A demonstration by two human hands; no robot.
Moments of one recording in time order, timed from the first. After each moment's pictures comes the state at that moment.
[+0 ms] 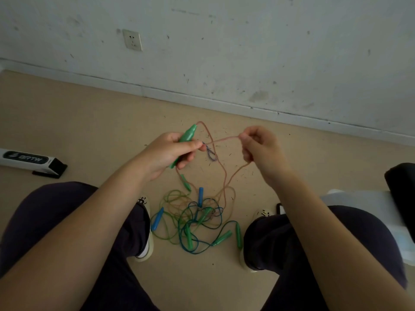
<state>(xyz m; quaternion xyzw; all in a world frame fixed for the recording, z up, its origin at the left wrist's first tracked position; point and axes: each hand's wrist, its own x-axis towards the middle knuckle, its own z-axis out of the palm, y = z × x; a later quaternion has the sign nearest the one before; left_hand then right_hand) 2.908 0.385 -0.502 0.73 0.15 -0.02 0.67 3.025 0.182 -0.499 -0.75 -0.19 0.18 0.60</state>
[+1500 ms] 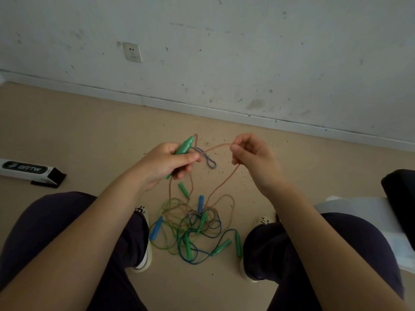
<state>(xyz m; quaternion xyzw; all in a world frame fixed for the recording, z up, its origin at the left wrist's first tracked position) 2.904 0.383 -0.497 0.74 0.16 -0.02 0.66 3.019 0.185 -0.496 -0.70 -0.24 0.20 0.65</state>
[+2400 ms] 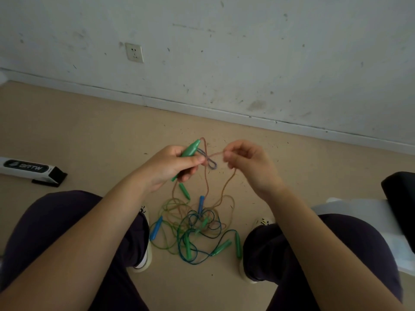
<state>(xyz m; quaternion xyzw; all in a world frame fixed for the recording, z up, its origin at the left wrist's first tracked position) 2.904 0.375 -0.495 0.74 0.15 -0.03 0.66 3.014 0.190 -0.501 -0.70 -0.24 0.23 0.63</state>
